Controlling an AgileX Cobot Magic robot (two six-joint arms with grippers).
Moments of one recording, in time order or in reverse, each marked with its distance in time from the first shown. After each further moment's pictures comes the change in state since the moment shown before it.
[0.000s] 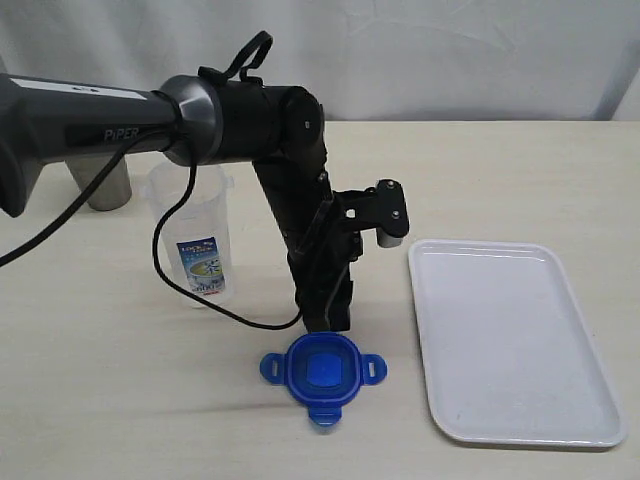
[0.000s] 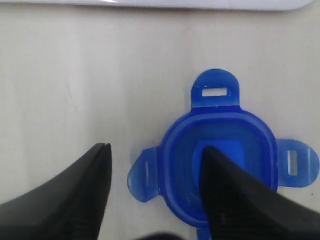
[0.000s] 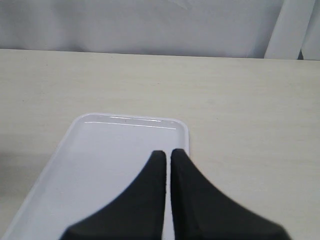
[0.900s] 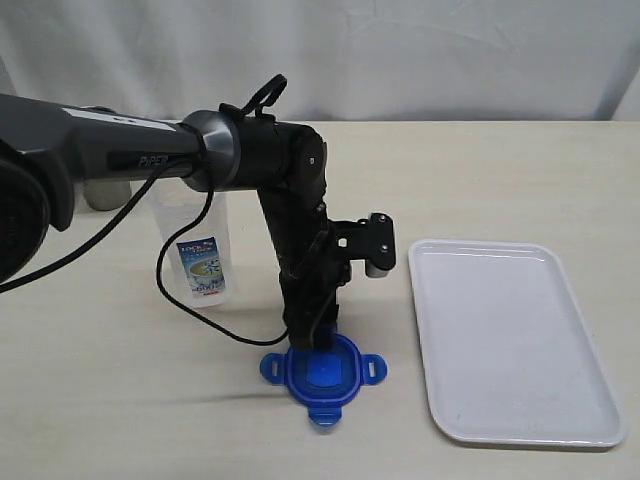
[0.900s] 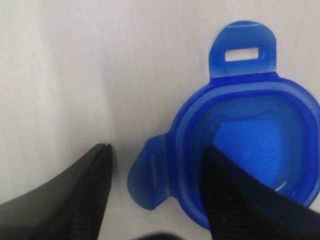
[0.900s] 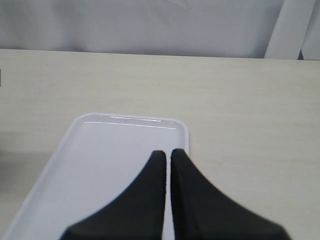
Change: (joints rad) left arm 0.000 0.083 0.000 0.061 -0.014 0.031; right arm 0.000 0.000 0.000 0.000 0.000 0.000
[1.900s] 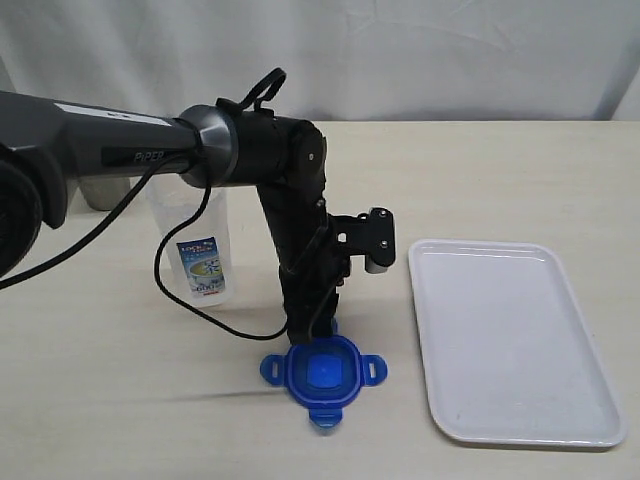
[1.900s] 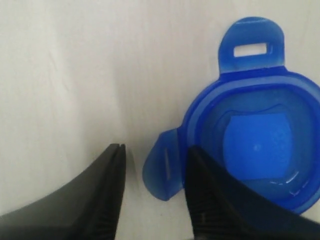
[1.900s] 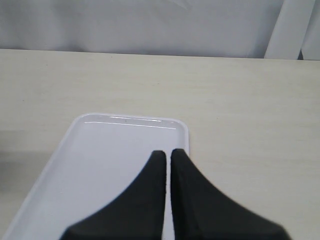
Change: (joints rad) left arm 0.000 -0.013 0.000 0.018 -0.013 0.008; right arm 0.000 0.000 0.000 0.000 0.000 0.000
